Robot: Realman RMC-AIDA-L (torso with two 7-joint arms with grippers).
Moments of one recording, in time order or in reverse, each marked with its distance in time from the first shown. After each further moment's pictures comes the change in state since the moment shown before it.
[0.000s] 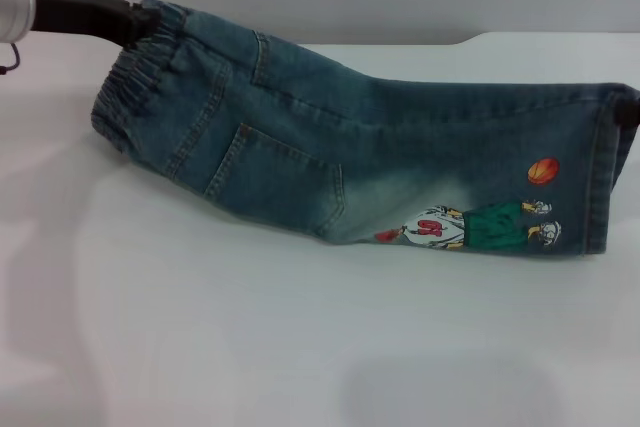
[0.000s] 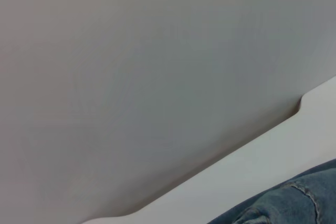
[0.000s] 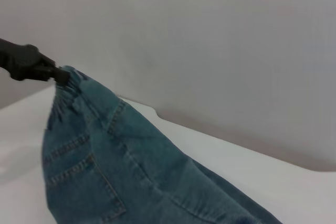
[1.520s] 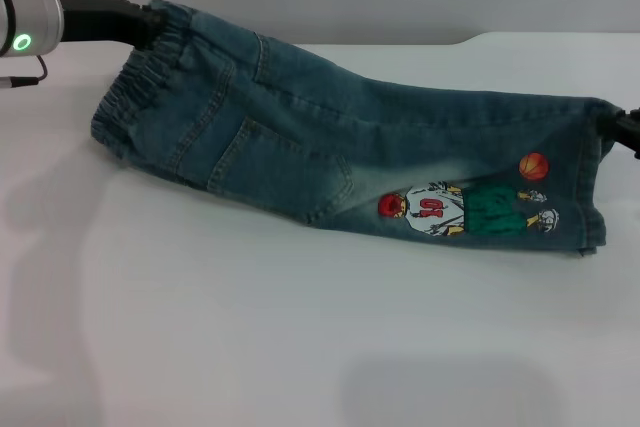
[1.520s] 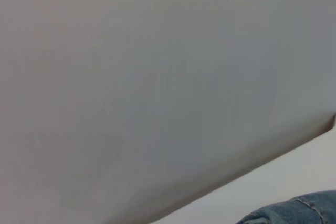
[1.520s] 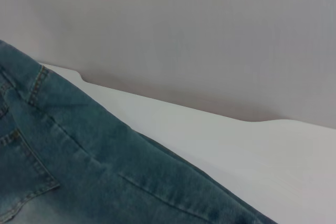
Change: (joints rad) left arm 0.017 0.000 0.106 -0.144 -0.089 -0.252 0.000; right arm 0.095 -0.002 -0.031 0.232 -0.152 0.294 0.006
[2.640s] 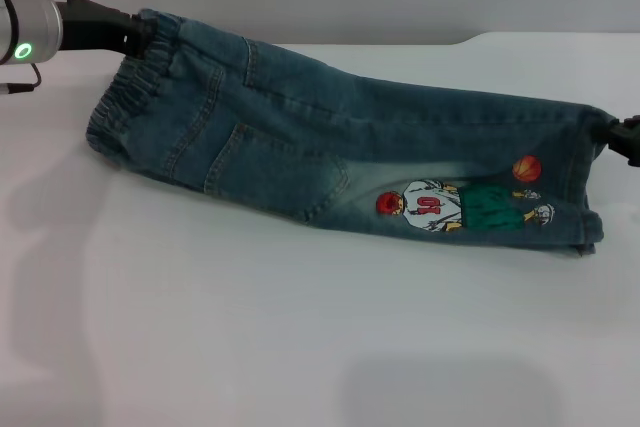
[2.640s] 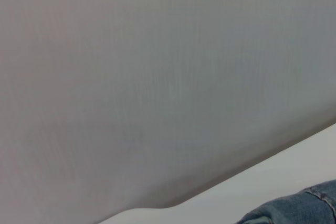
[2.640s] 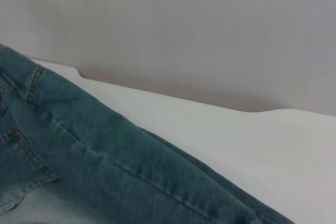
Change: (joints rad) left arm -0.011 0.004 0.015 -0.050 0.050 -0.065 -0.001; right arm 0.008 -0.002 -0.001 0.042 -0.005 0.017 0.002
